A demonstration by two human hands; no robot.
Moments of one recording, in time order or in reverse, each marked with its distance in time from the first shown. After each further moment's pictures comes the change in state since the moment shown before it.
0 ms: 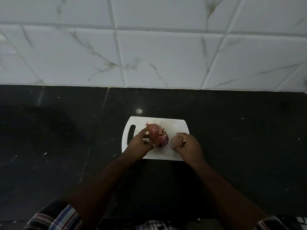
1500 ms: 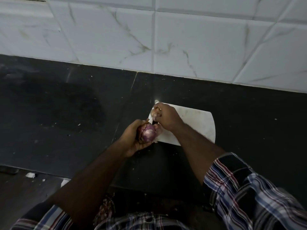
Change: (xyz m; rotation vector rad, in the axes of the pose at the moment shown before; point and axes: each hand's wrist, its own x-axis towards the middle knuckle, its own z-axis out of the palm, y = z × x) left_hand -0.070 -0.019 -0.077 -0.837 0.095 -0.436; right_hand 0.038 -0.133 0.094 -0.065 -0.279 -0.406
